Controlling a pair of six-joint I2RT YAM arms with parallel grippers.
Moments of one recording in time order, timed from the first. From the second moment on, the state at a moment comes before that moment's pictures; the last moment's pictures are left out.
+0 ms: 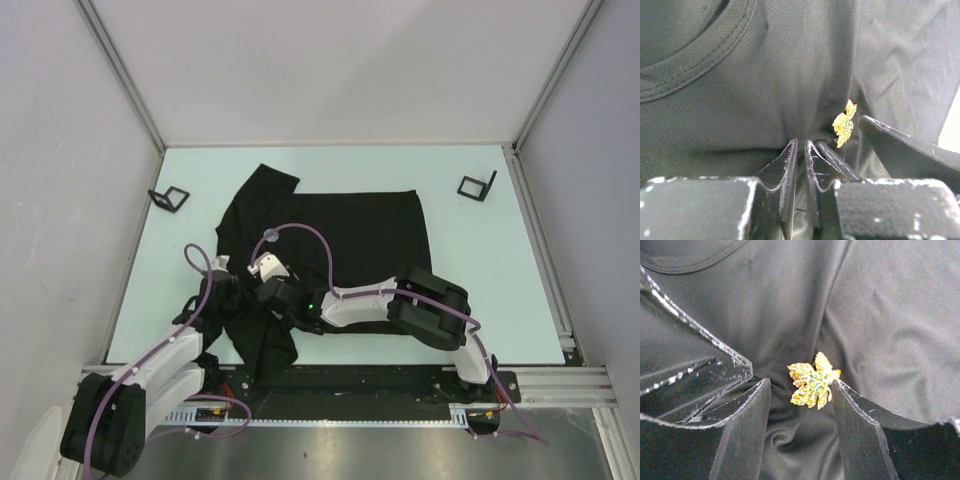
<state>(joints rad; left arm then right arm) -0.28 0.89 0.16 -0.02 0.12 -0.94 1.26 2.06 1.28 0.05 0.51 0.26</state>
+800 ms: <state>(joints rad) -0.28 0.83 0.16 -0.10 0.11 -0.92 1.23 2.07 1.28 0.09 0.50 0.39</state>
